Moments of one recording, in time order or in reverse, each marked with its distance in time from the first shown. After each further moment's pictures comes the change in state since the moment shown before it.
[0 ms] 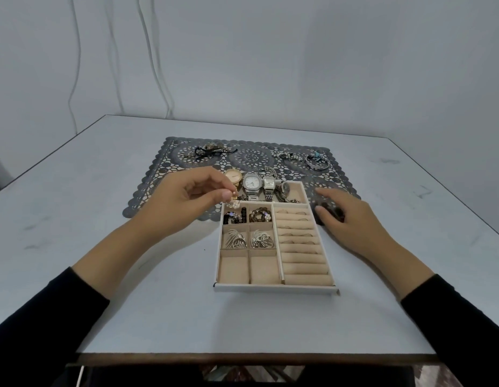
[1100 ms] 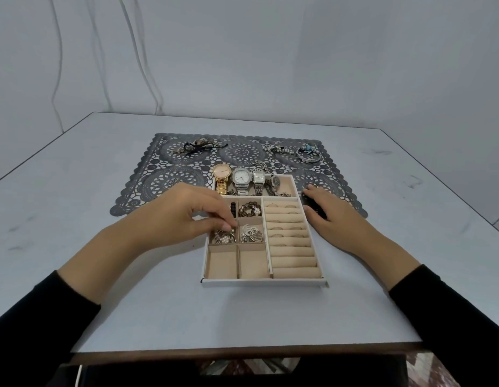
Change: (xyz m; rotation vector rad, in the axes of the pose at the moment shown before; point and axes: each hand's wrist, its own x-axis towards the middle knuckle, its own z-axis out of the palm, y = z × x) left_hand -0.001 0.003 0.003 0.446 -0.381 0.282; right_hand 0.000 0.006 0.007 -0.131 -0.235 0.005
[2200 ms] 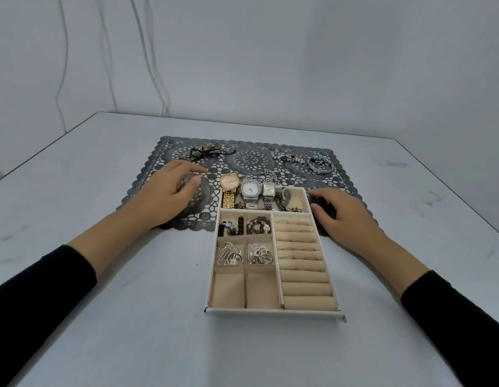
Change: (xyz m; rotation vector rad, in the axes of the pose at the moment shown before) left_hand 0.013 -0.083 -0.010 0.194 0.279 -0.508; right_hand 0.036 0.004 -0.003 0.090 0.174 -0.087
